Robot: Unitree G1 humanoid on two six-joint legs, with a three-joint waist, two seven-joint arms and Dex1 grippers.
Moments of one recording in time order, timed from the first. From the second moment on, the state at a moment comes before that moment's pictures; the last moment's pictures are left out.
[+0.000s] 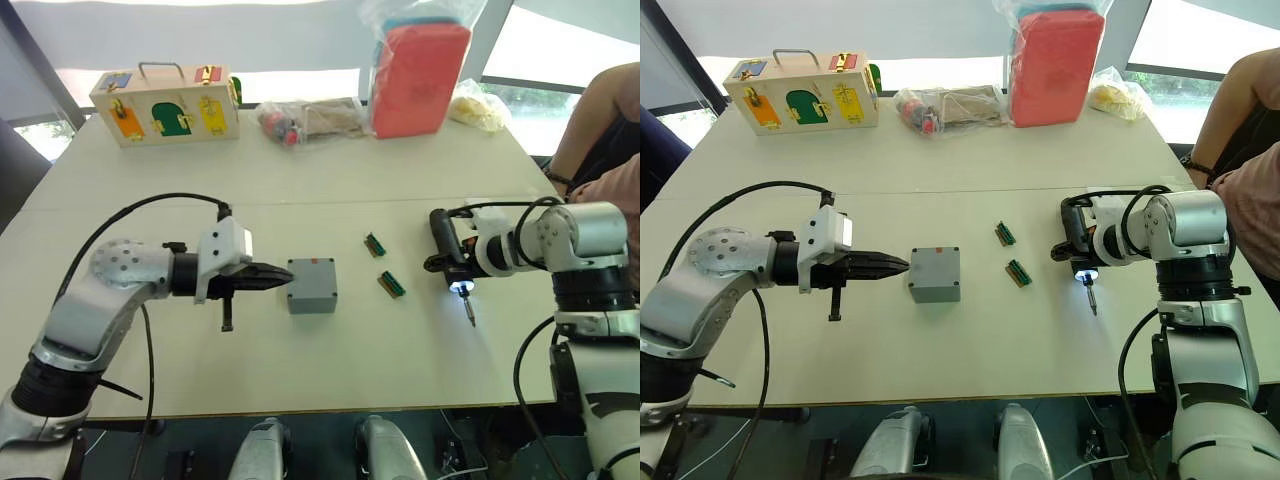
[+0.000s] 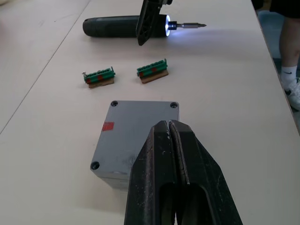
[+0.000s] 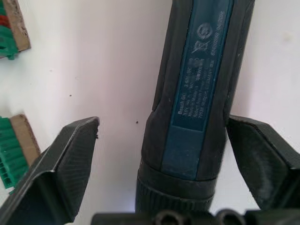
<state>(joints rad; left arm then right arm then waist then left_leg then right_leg) -0.39 0.82 -0.04 -0.39 -0.45 0.50 -1.11 -0.84 -0.74 0.03 0.14 0.47 1.55 0.37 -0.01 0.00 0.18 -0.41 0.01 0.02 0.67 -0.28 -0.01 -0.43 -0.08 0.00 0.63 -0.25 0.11</state>
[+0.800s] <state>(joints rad) -0.34 0.71 -0.11 -0.08 -0.26 0.30 -1.04 -0.48 -0.57 0.12 -0.37 0.45 0.99 0.52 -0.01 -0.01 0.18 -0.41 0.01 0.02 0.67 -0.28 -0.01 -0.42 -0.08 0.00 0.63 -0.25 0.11</state>
